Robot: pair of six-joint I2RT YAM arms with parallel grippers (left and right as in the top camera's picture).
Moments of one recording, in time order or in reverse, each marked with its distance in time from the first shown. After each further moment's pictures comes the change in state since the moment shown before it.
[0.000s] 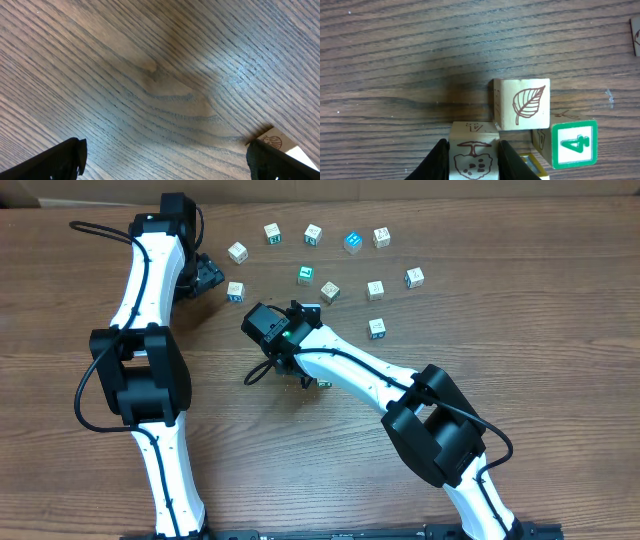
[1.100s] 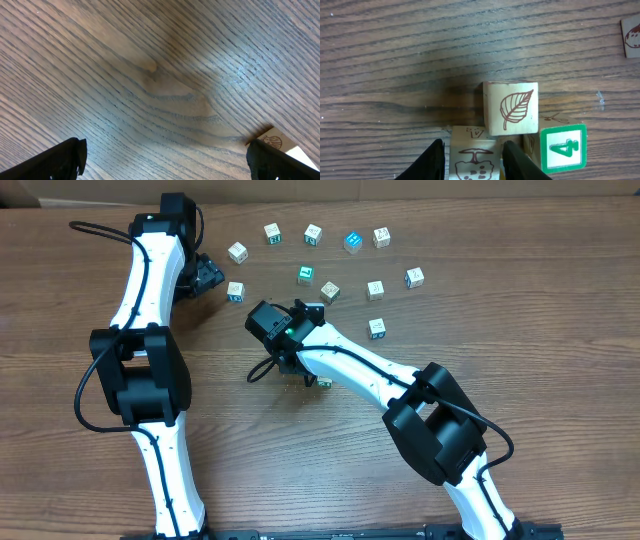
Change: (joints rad) left arm 0.000 0.000 0.000 0.000 0.000 0.000; right arm -0.013 0.000 0.000 -0.004 0.001 -0.007
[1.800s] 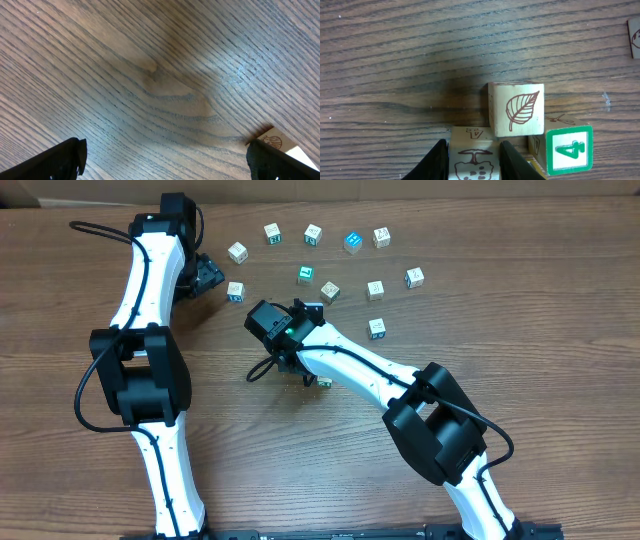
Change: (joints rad) left arm 0.000 0.000 0.000 0.000 0.000 0.000; right arm 0.000 0.000 0.000 0.012 -0.010 0.000
